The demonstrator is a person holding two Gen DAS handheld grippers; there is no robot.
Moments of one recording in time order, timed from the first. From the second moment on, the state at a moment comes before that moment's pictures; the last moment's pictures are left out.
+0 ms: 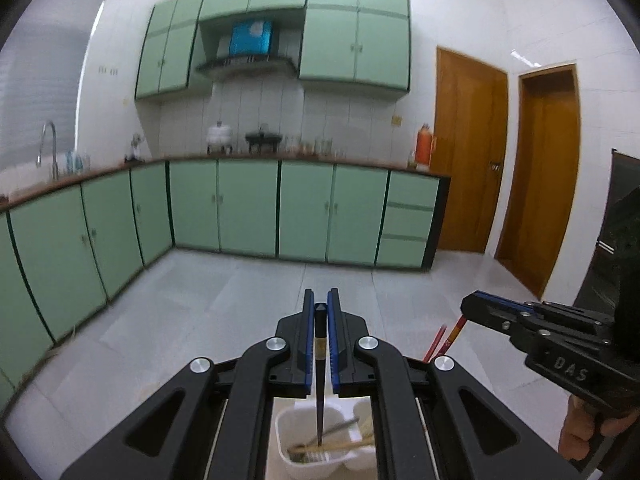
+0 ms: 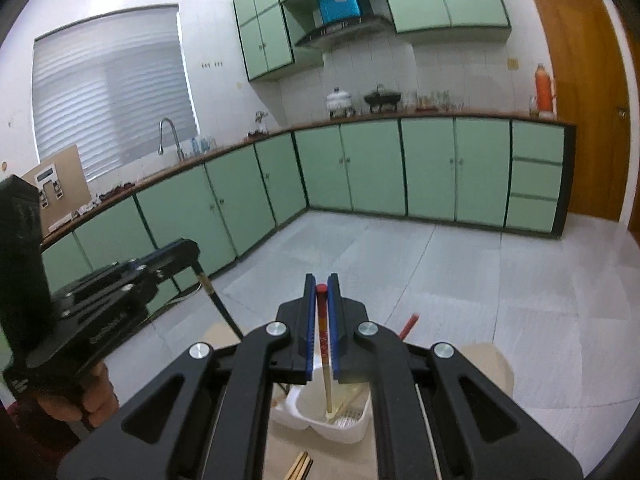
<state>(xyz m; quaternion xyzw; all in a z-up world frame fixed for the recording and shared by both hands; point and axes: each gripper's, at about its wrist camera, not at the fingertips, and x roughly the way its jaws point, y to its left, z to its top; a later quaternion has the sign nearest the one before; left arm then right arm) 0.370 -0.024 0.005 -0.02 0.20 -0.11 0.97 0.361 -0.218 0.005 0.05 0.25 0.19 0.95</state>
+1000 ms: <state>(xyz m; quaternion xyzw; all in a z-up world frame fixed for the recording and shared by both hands) 0.164 0.003 -0.137 0.03 0.31 -0.08 0.95 0.122 -0.226 -0.139 0.03 0.26 0.06 0.96</state>
